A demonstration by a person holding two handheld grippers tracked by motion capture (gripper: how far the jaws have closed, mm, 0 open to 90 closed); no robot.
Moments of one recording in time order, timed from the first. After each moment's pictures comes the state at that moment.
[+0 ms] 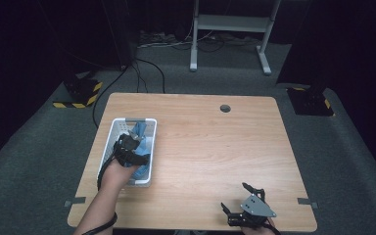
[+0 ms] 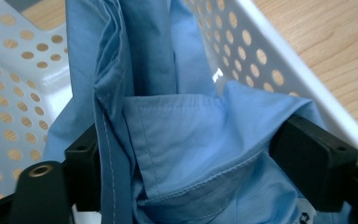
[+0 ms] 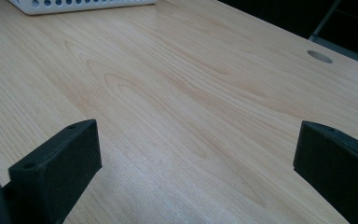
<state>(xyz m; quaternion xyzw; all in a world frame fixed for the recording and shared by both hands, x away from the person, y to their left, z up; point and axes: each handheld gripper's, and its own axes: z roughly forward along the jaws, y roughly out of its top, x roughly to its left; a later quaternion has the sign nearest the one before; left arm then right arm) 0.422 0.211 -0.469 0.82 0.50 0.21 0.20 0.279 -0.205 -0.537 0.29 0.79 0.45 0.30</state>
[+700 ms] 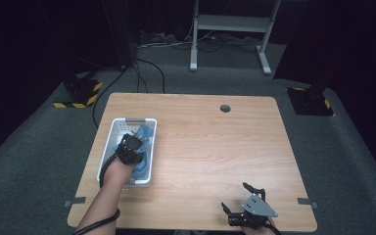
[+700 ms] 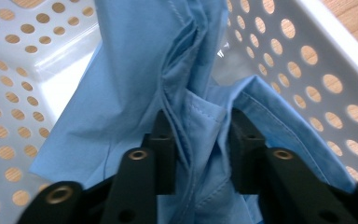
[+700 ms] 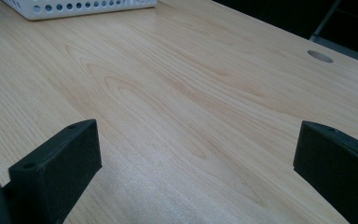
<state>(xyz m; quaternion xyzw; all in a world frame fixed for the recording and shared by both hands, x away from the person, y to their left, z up) 0.432 0.208 -0.478 0.83 0.49 0.20 0.15 0.279 -0.207 -0.537 0.30 0.78 0.46 0.30</state>
